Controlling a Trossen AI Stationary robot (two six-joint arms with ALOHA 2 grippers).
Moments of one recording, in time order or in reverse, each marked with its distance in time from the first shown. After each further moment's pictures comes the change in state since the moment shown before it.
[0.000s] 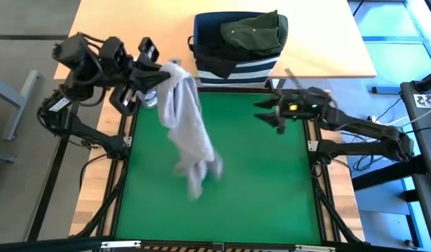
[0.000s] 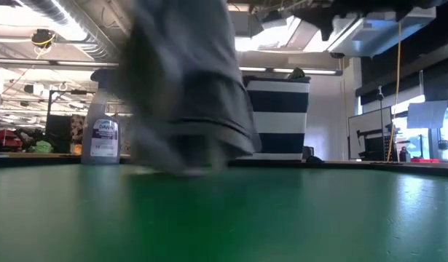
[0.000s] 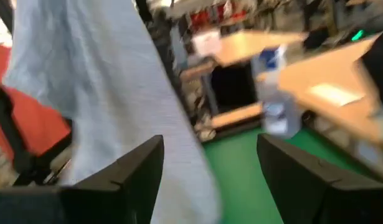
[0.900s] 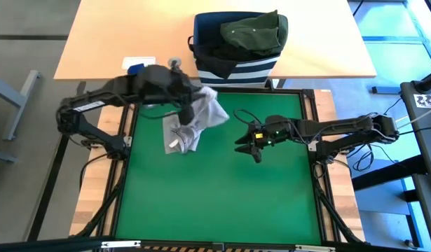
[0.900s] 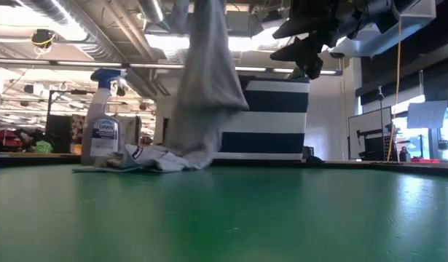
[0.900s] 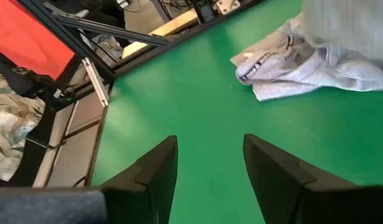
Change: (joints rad) left arm 0.024 0.109 -0.235 -0.489 -0.499 0.140; right arm 0.319 0.296 0.011 -0.114 0.166 0.157
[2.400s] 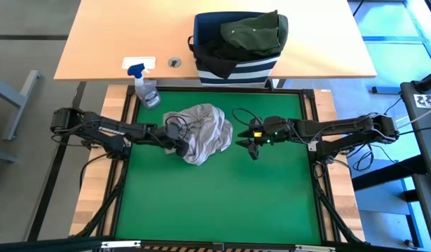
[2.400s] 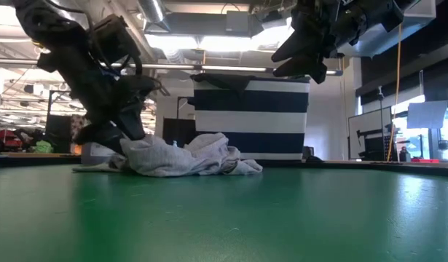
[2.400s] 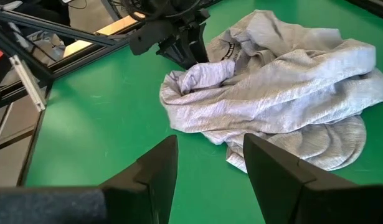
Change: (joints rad) left arm -0.050 -0.101 -1.240 0.727 0.104 -0.877; right arm 0.000 0.000 0.000 -0.071 0.206 -0.054
